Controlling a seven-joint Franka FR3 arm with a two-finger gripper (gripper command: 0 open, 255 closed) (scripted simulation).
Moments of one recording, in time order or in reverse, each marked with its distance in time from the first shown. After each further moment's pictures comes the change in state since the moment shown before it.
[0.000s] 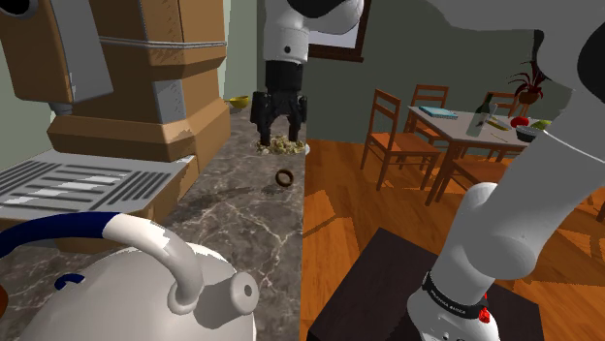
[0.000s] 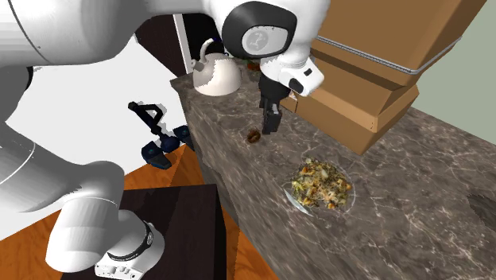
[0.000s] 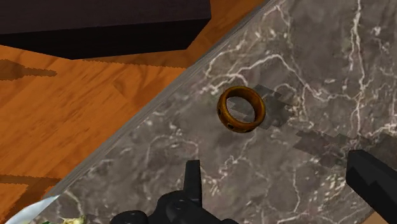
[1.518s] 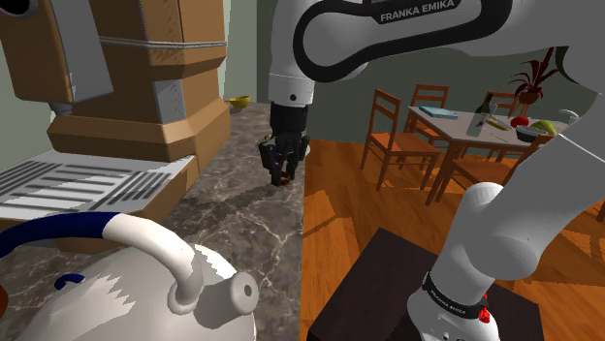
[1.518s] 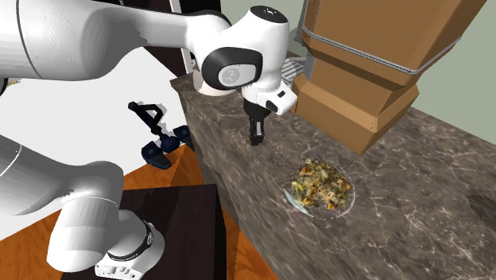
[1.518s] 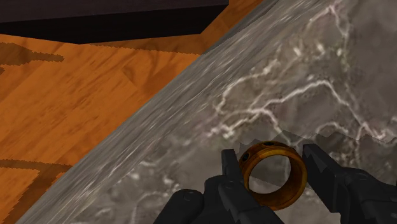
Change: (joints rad) arm 0.024 -0.106 0.063 -0.284 -0.042 0.246 0.035
